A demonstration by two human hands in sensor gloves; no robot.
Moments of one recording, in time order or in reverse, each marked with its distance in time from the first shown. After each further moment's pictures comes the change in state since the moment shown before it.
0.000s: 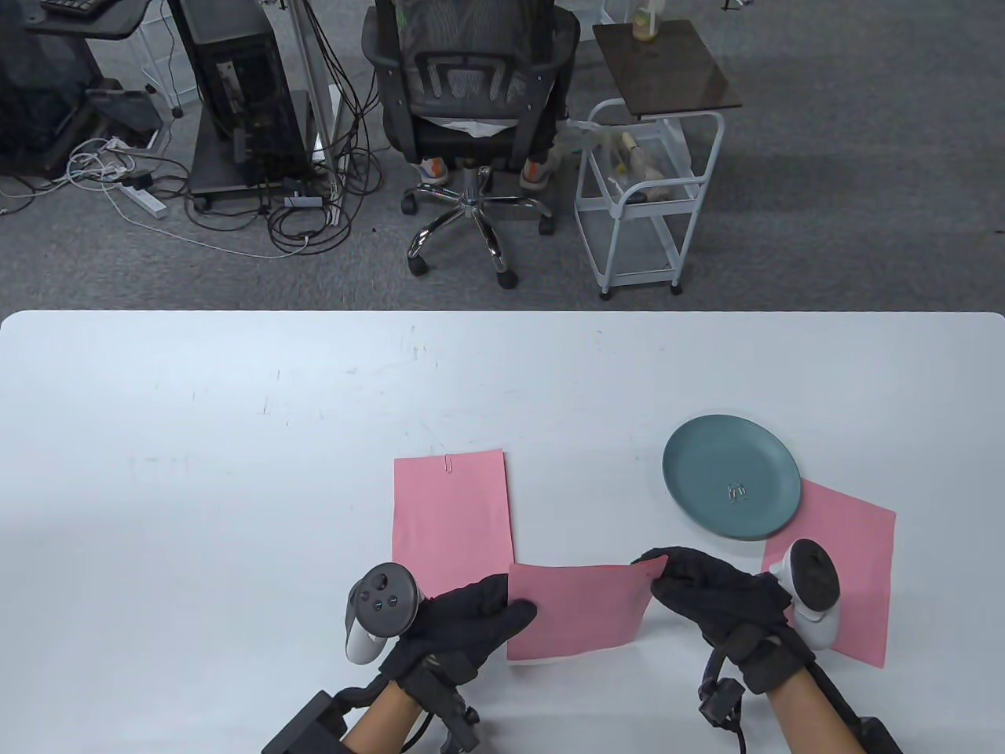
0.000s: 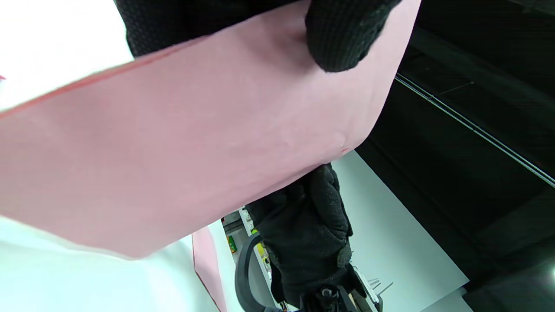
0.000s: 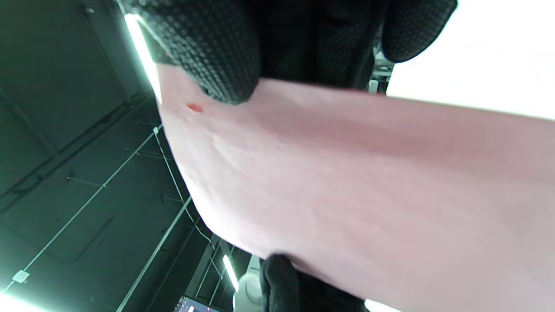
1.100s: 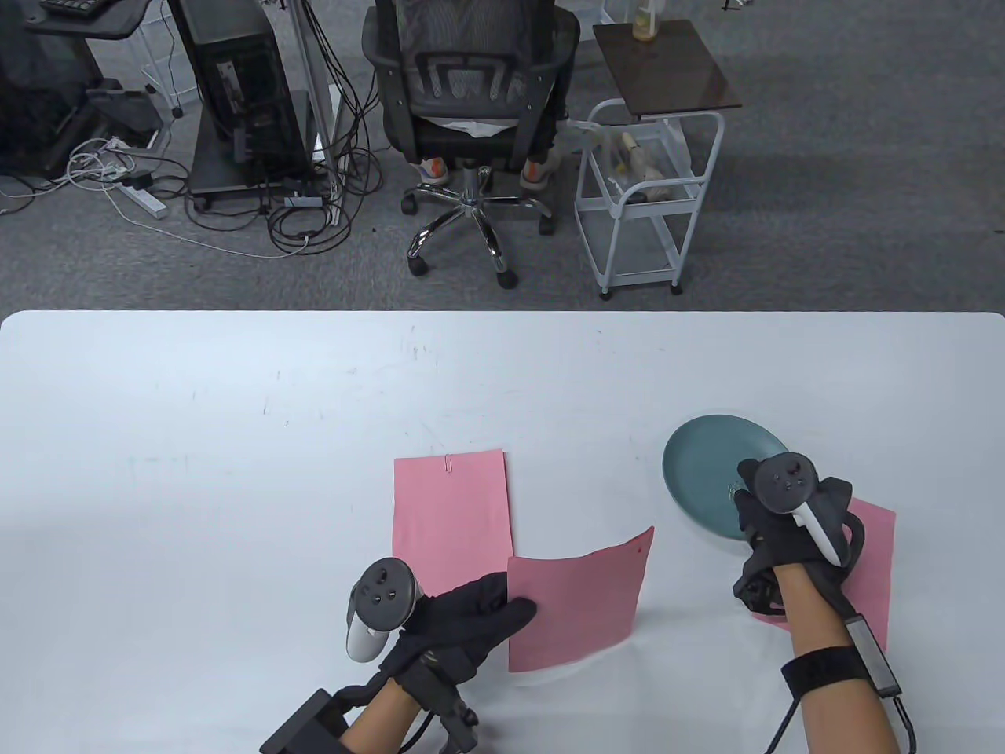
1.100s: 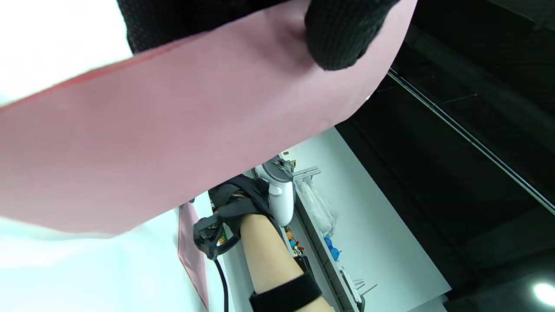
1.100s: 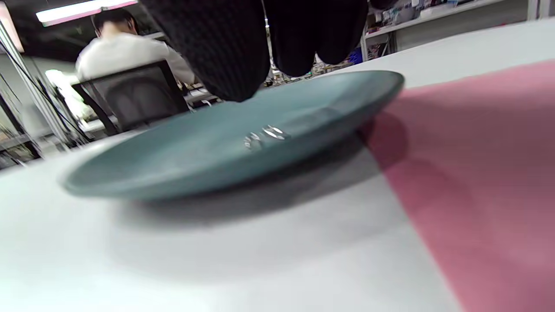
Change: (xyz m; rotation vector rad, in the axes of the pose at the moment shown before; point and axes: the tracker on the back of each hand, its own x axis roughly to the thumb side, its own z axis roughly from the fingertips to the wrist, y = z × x) left_hand 0.000 -0.002 -0.003 -0.038 0.009 0.082; right_hand -0.042 -0.100 -0.053 -0.429 0.798 1.225
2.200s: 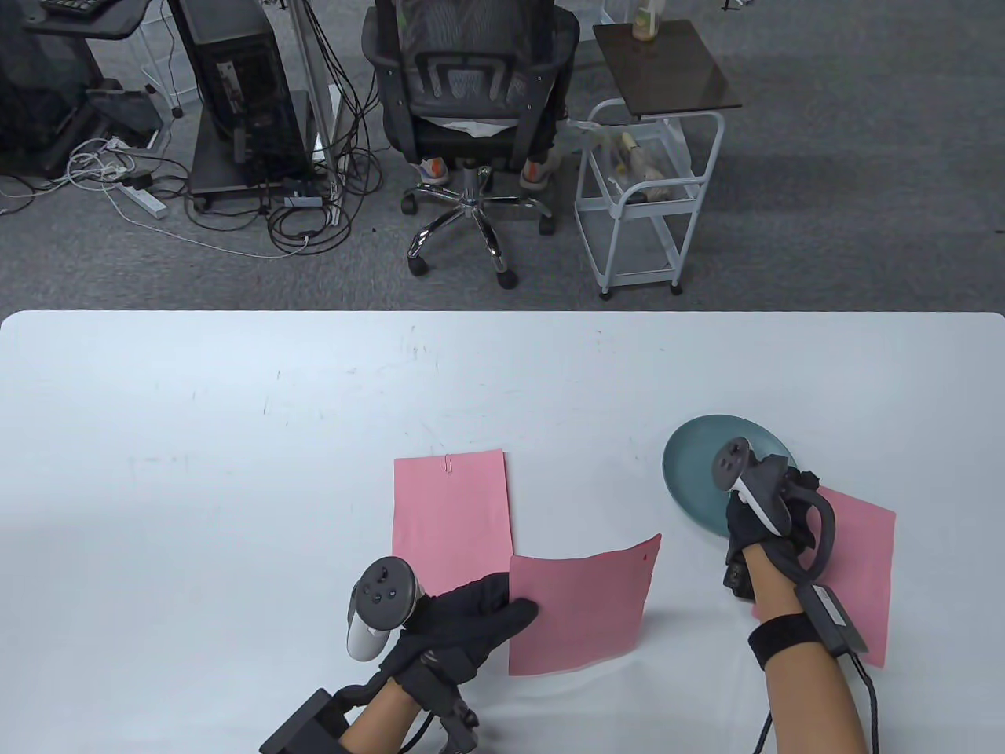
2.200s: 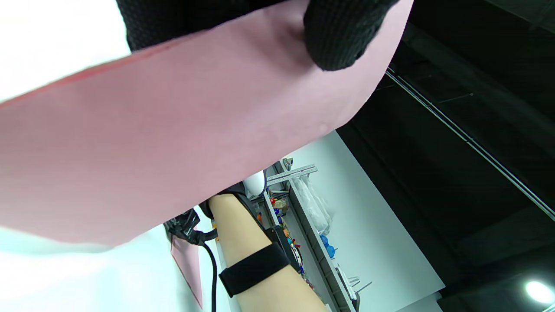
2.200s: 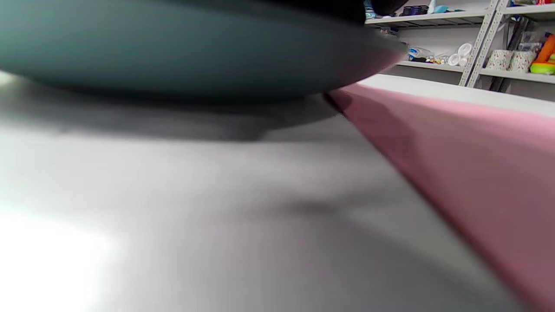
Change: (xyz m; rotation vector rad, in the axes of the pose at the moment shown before) left_hand 0.000 0.000 -0.001 -0.006 -0.006 0.010; right_hand 0.029 0.024 -0.025 0.010 0.148 0.335
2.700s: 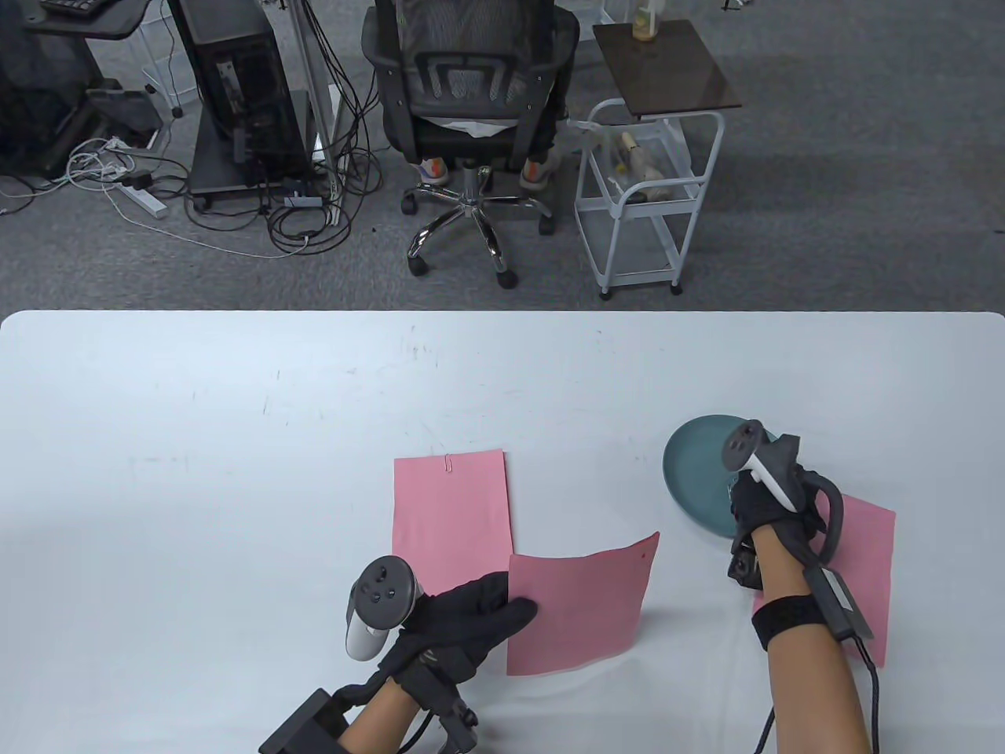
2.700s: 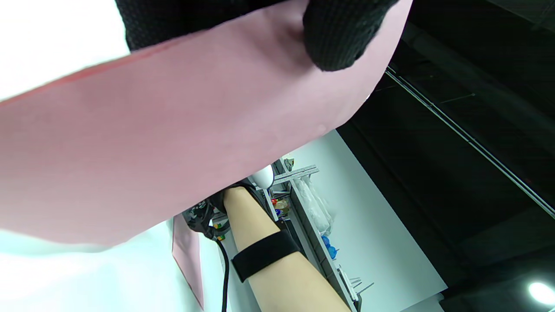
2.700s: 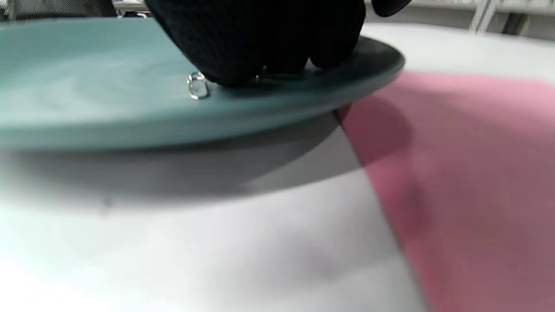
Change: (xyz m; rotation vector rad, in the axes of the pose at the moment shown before) left_hand 0.000 0.001 0.001 0.002 0.005 -0.003; right_hand -0.016 -0.012 -0.018 0.208 0.004 -0.175
